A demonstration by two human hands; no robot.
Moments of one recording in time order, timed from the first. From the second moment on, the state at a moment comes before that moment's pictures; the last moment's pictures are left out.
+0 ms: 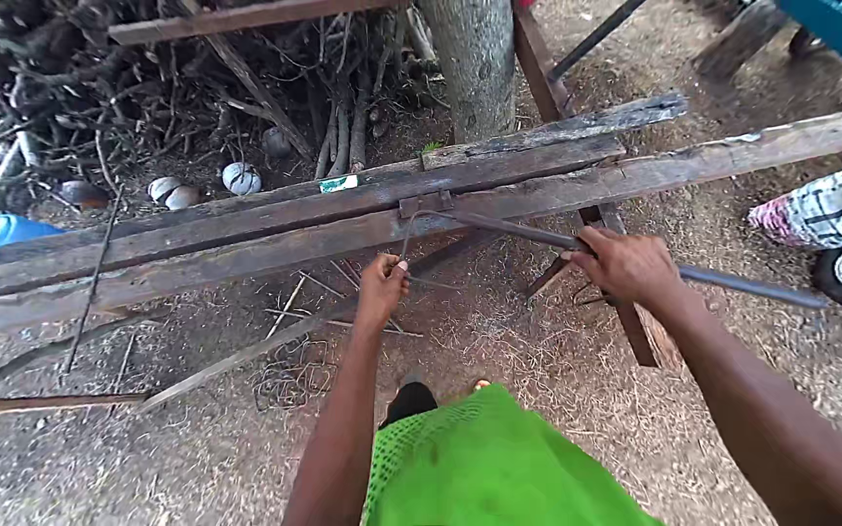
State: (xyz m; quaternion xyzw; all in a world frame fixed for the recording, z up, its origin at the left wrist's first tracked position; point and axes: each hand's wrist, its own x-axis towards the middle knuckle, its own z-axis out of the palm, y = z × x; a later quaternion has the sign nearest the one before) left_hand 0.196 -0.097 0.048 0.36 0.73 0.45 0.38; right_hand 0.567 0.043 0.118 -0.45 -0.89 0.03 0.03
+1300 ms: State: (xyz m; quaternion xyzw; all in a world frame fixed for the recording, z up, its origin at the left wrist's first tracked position) left_hand 0.151 0.028 0.004 0.47 0.82 0.31 0.13; right_hand 0.500 0.249 0.086 -0.32 -0.94 0.12 -0.02
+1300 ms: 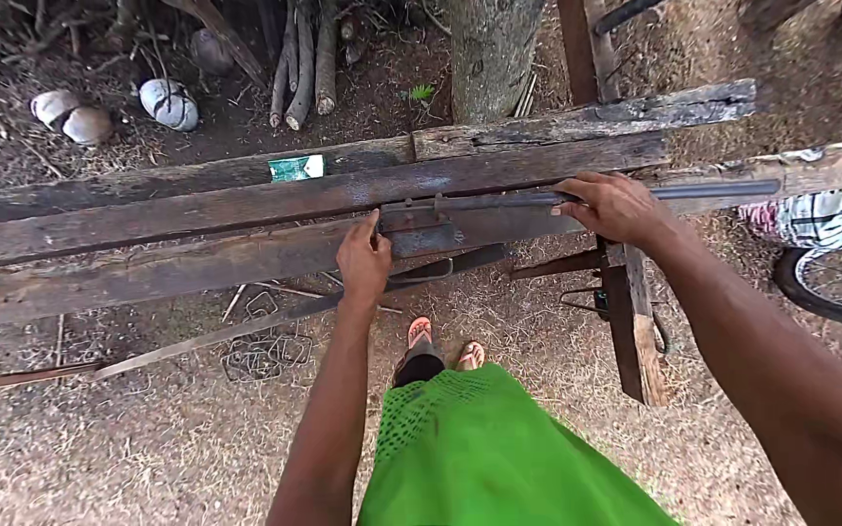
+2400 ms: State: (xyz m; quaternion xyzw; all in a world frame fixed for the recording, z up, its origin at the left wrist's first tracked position) left_hand 0.144 0.043 -0.050 0.51 0.77 0.38 -0.05; right_hand 0.543 0.261 0.028 -0.38 -0.91 0.19 -0.02
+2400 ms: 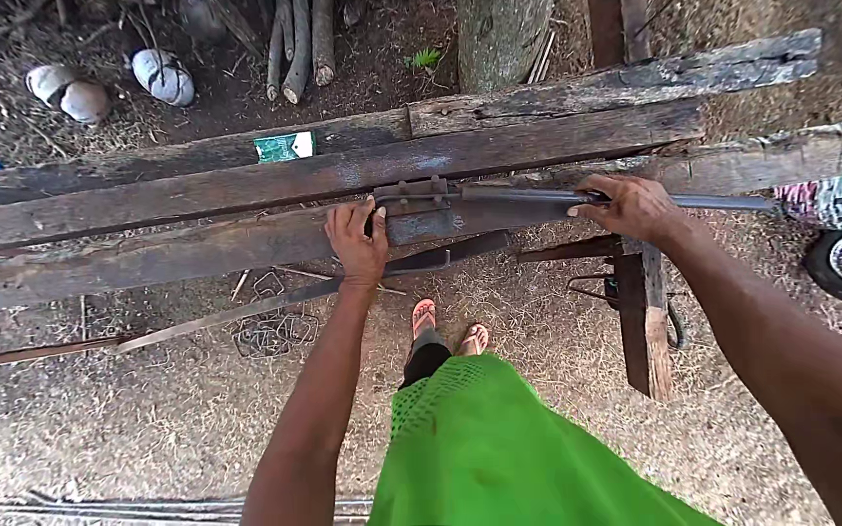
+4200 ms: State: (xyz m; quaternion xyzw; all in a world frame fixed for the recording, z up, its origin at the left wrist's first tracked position) left_hand 0.125 0.049 -0.048 0.58 0.75 0.32 -0.05; right_hand 0.521 0.213 0.021 -0.39 -0.92 0.09 -0.03
